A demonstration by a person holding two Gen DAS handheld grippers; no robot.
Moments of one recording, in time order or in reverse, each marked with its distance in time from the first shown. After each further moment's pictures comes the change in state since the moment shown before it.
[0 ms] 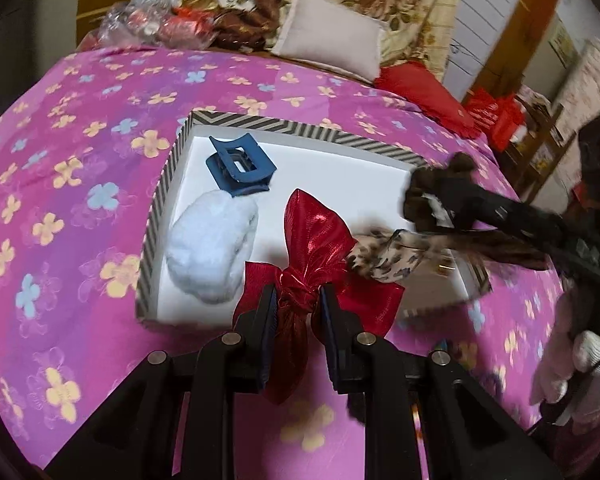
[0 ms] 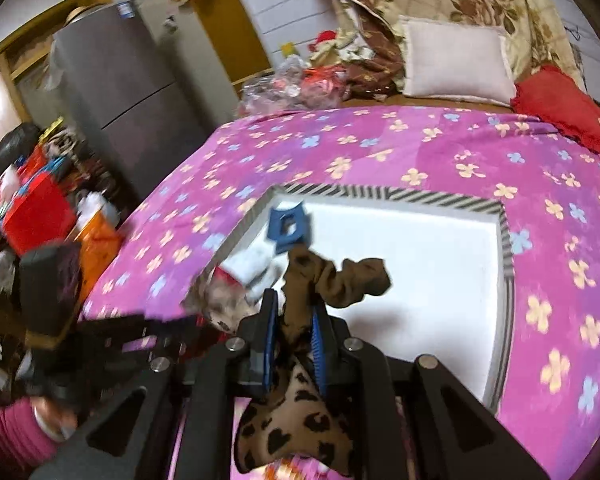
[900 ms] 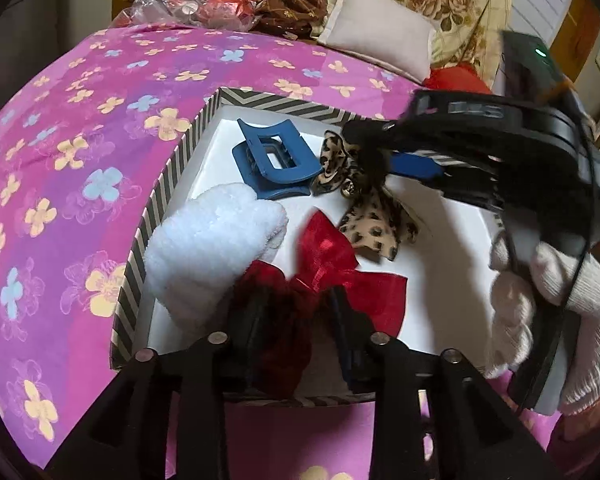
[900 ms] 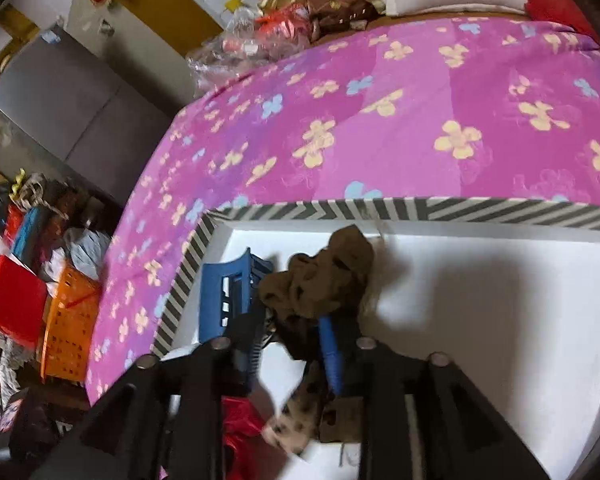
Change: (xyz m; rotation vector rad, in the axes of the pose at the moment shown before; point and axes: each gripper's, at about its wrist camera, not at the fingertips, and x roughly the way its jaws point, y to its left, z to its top) left arm 0.046 0.013 0.011 -0.099 0.015 0.113; right arm 0.147 -0.052 0.057 0.222 0.137 0.101
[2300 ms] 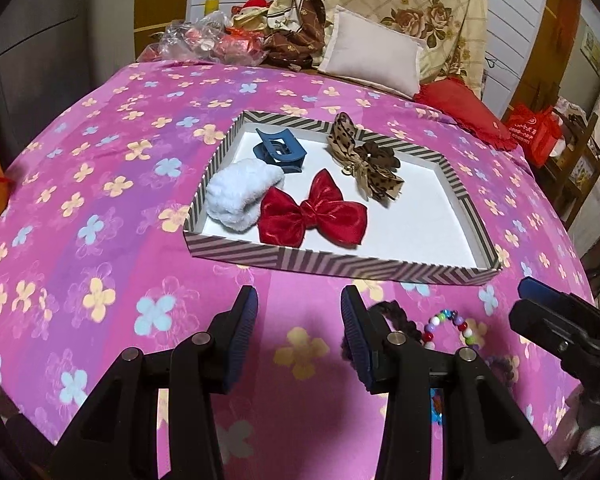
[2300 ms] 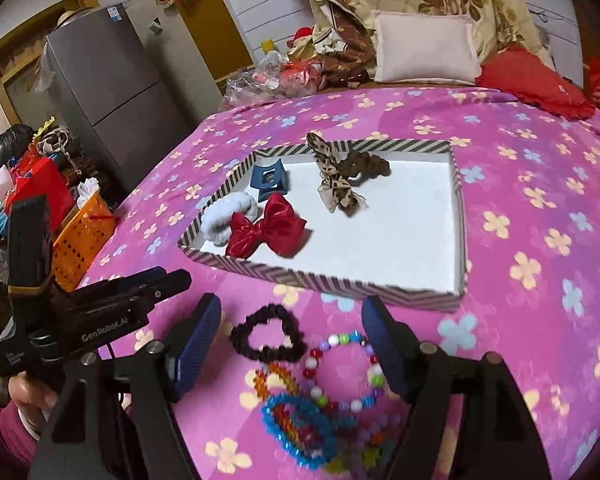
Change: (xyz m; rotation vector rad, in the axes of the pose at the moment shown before) left arm -0.099 -0.029 -0.078 0.043 -0.111 0.083; right arm -0.195 0.038 -0.200 -0.206 -0.166 -0.155
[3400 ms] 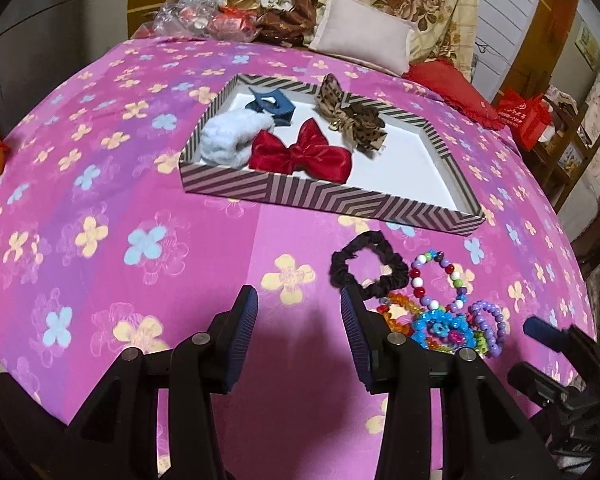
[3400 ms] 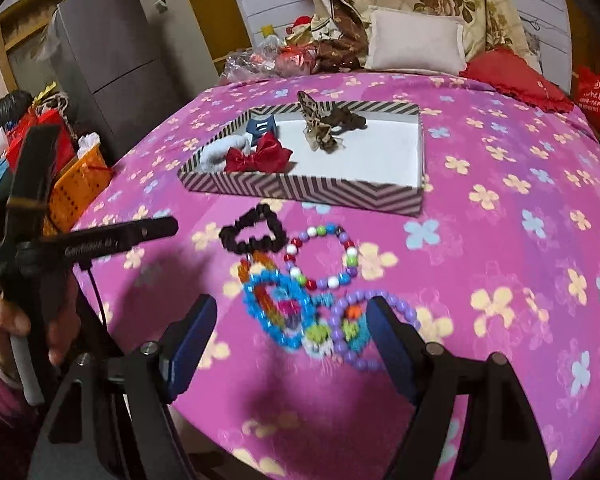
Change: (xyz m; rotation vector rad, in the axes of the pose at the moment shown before) left arm -0.009 0.000 -0.044 -0.014 0.071 -0.045; right arm -0.041 0.001 -0.086 -0.079 0.046 -0.073
